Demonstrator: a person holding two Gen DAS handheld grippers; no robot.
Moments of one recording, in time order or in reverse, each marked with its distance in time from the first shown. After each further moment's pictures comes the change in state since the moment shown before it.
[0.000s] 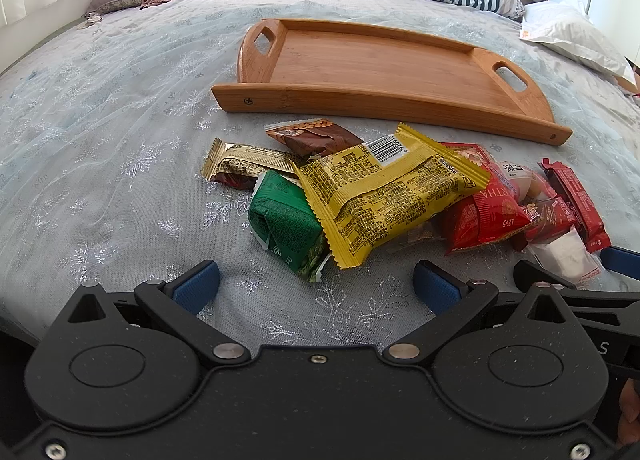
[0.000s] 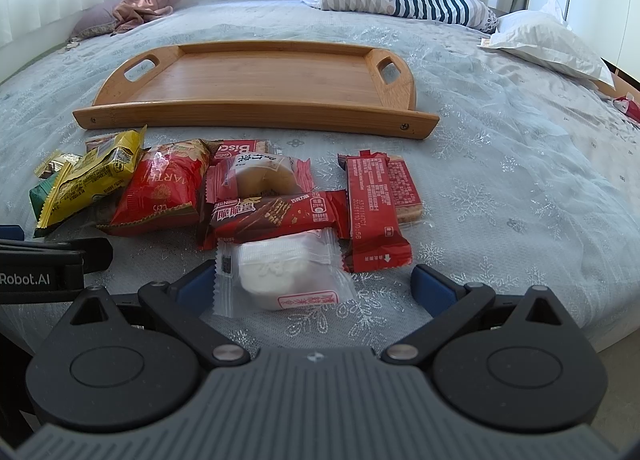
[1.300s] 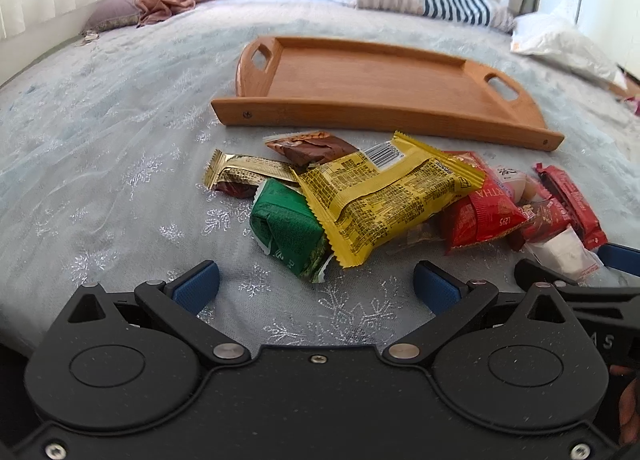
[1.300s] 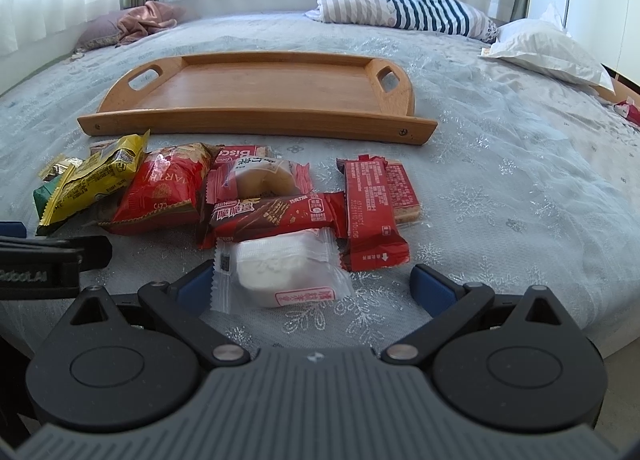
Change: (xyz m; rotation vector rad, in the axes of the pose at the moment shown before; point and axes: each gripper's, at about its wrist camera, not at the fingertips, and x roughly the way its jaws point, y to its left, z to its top) left arm -0.008 0.004 -0.010 0.012 -0.080 -0.024; right arm -0.003 -0.002 -0.011 0.004 -0.080 0.006
